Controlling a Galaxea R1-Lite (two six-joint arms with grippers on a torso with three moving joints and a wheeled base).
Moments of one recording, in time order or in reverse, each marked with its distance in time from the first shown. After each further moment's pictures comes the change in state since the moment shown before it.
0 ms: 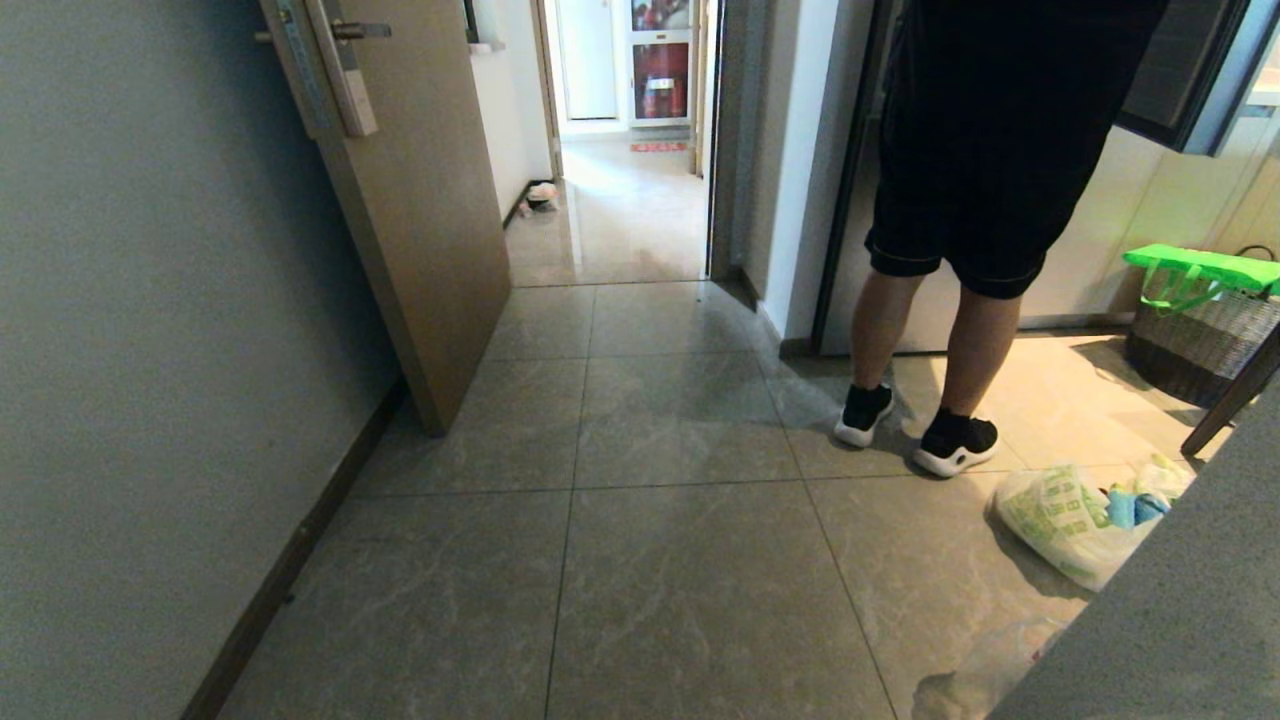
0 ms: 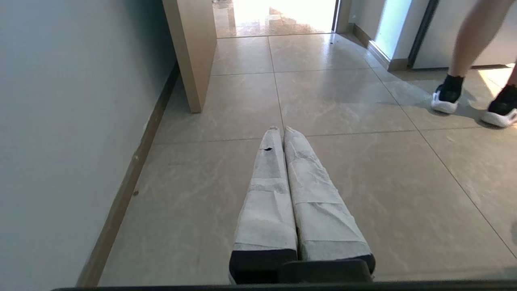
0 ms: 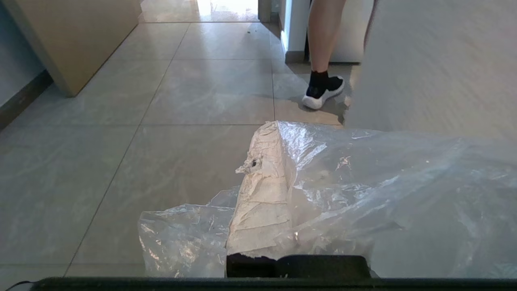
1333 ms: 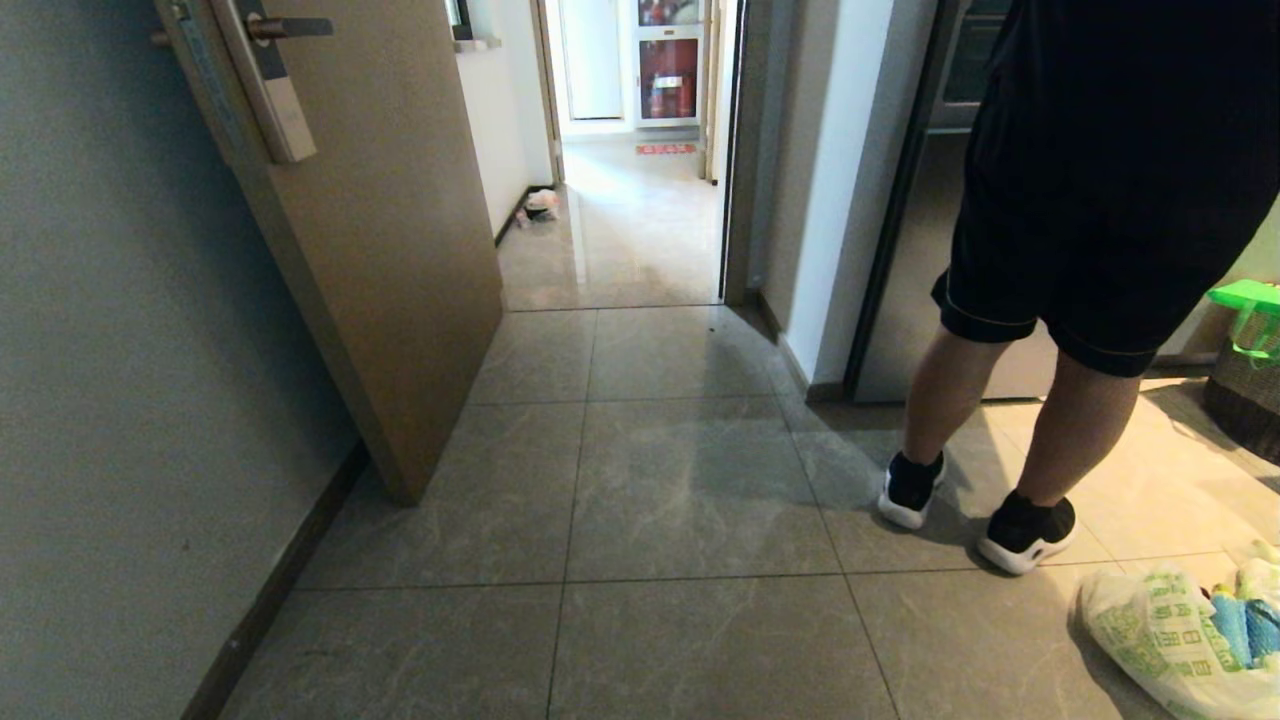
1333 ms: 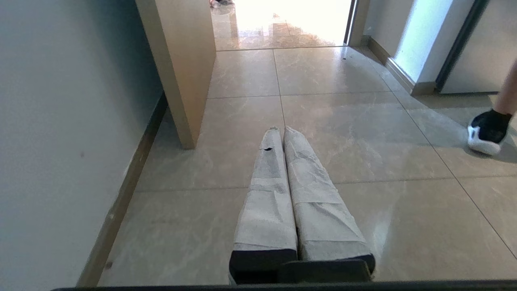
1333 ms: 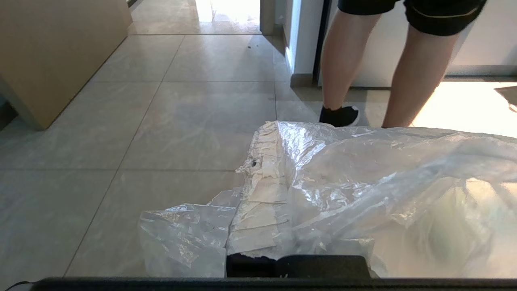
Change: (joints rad) left arm 0.000 0.000 0.000 0.000 0.001 -0.004; right arm 0.000 0.000 0.000 0.000 0.001 0.000
